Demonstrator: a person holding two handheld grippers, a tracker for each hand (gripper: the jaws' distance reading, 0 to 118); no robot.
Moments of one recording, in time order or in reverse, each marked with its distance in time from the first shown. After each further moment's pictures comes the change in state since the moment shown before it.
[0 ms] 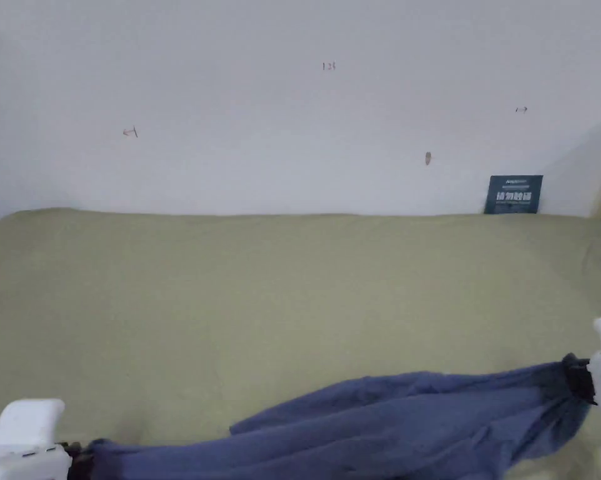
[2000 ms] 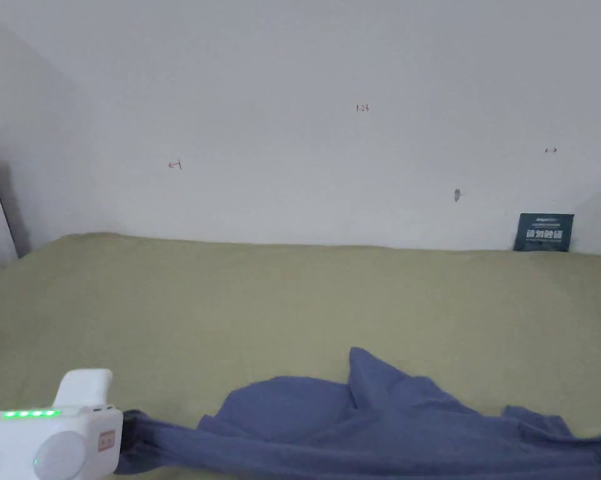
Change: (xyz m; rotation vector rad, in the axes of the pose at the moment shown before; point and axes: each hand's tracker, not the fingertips) left arm -0.004 -0.015 -0.028 0.044 0.071 0.084; right arm 0.005 -0.087 0.049 0.037 -0.012 -0.115
